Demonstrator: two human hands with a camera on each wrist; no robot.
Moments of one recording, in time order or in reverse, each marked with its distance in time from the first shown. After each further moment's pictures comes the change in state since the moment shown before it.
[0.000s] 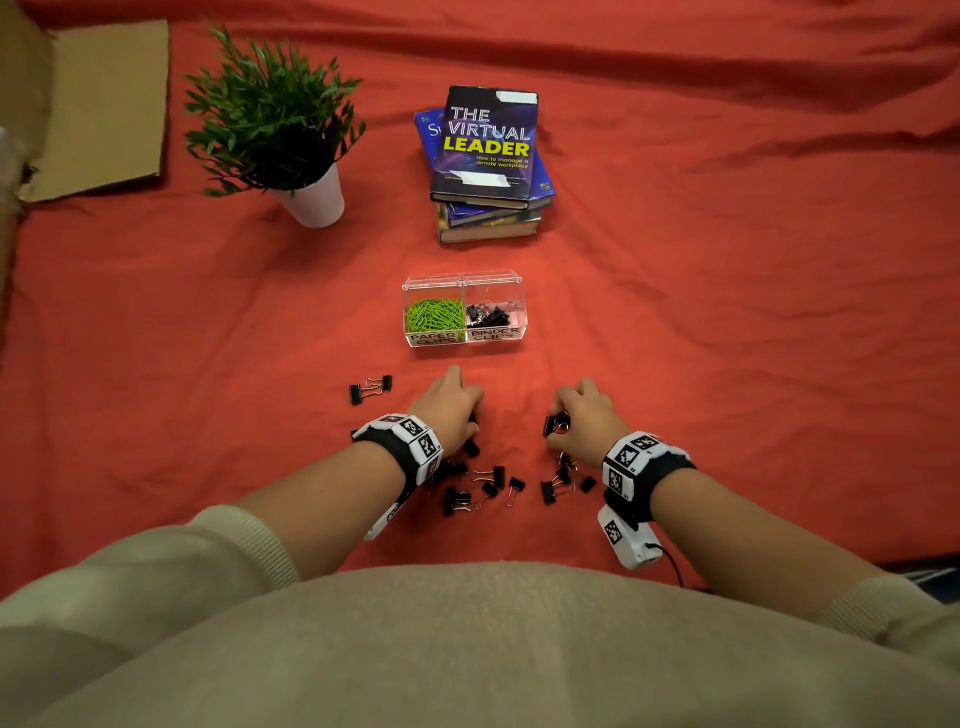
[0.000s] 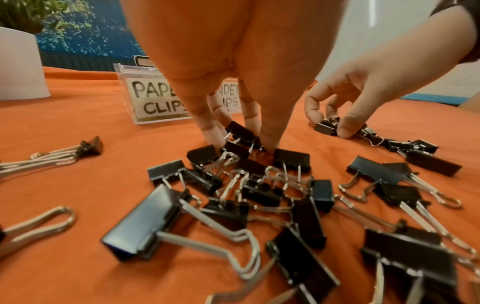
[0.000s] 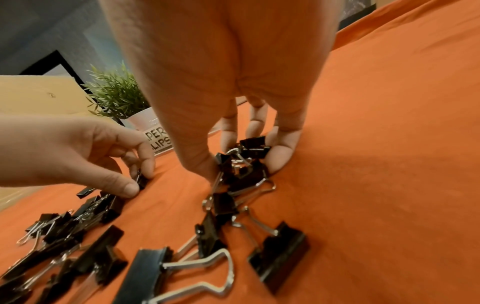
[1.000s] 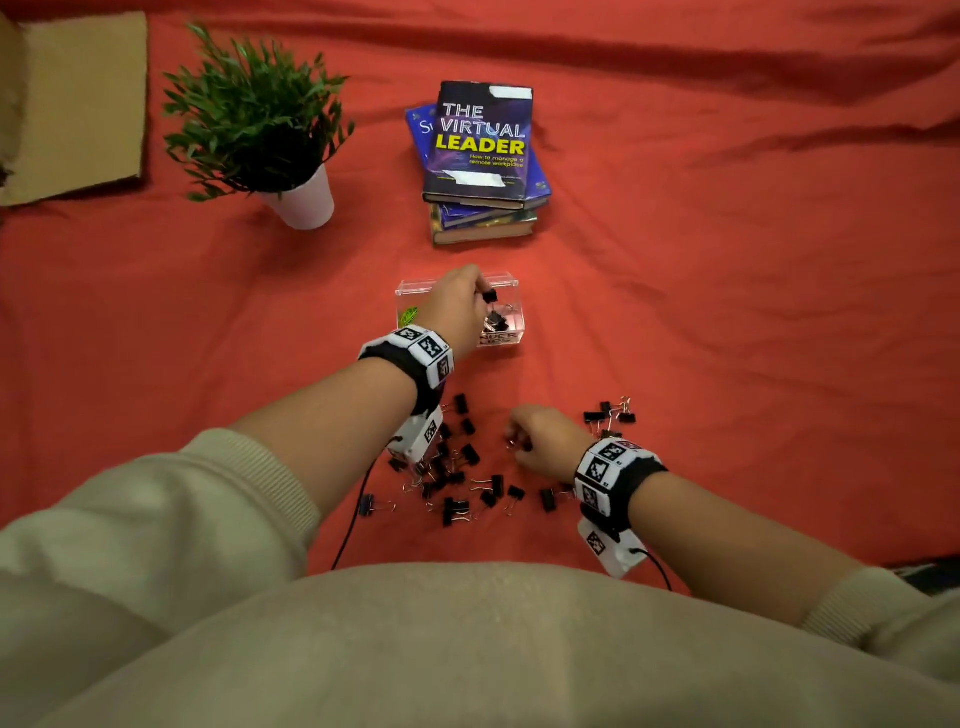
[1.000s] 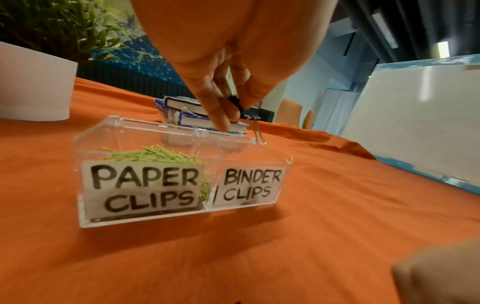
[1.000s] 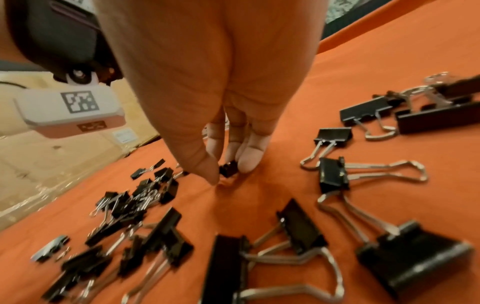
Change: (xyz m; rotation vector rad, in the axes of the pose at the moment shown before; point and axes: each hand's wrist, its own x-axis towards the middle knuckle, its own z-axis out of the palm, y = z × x) left_hand 0.065 0.019 -0.090 -0.380 0.442 -0.004; right_hand 0.005 -0.034 0.009 -0.036 -0.171 -0.308
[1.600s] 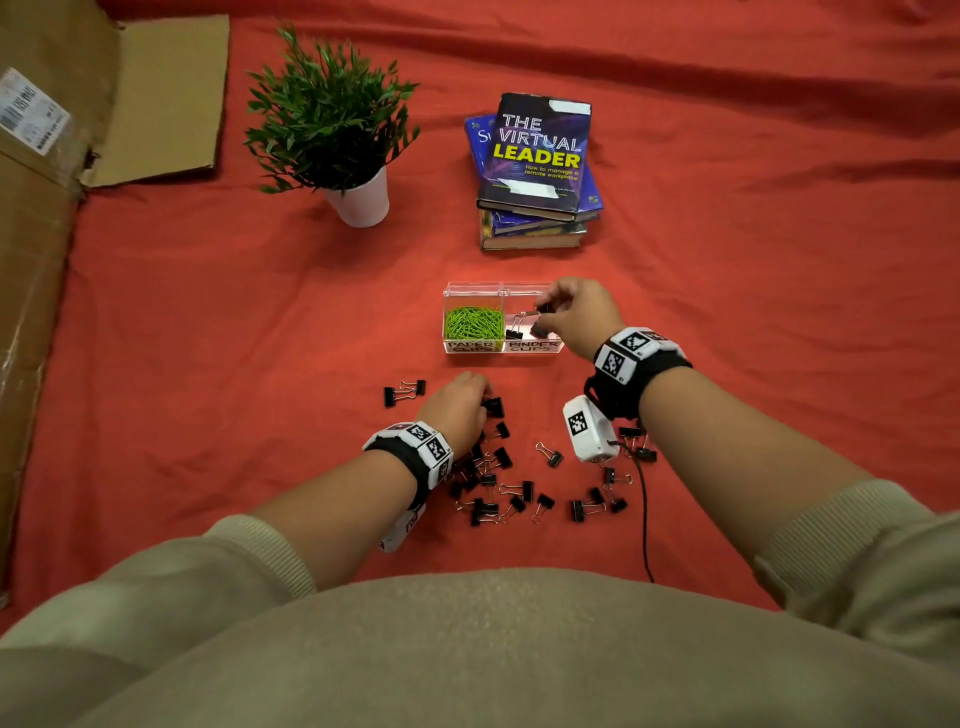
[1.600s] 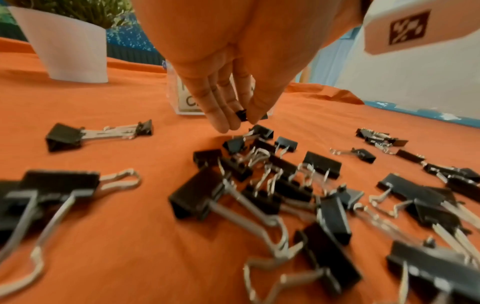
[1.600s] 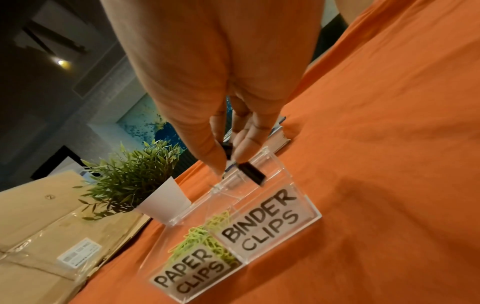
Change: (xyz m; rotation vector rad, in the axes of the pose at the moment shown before) left_hand -0.092 -0.069 0.028 0.190 -0.225 -0.063; right_hand 0.077 -0.037 -0.104 0.447 0.429 0.135
